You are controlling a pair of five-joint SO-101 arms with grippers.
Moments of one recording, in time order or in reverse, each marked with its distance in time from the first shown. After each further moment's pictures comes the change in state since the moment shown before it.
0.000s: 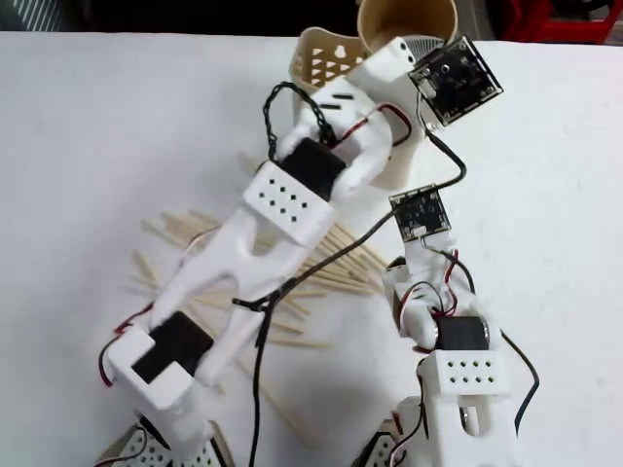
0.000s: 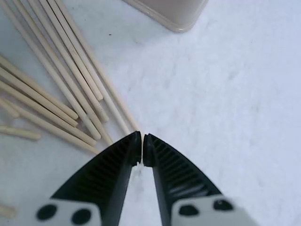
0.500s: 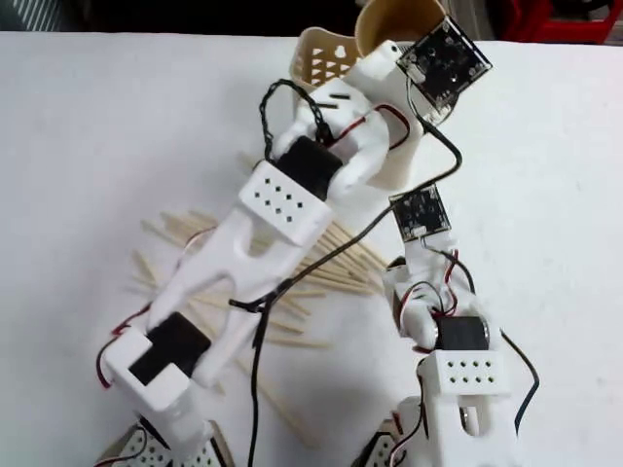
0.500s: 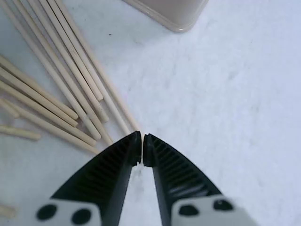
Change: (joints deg) left arm -0.4 -1.0 -1.6 5.1 8.4; right arm 0.0 0.0 0.0 0.0 0.0
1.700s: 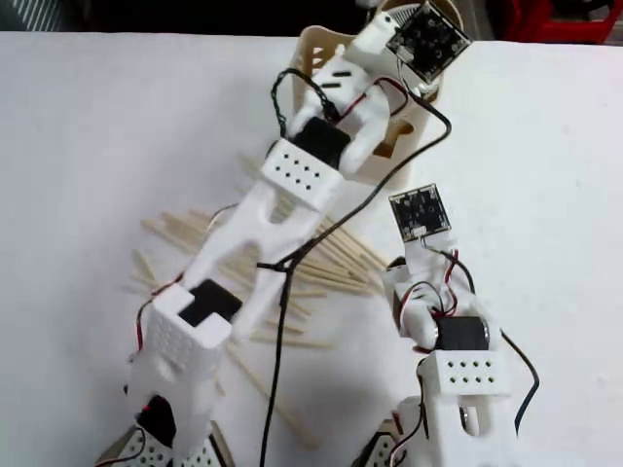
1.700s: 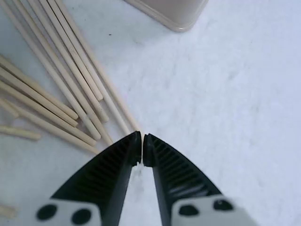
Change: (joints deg) left arm -4.0 19.3 -15.6 -14.2 0.3; right arm 0.0 0.0 0.0 -0.1 0.0
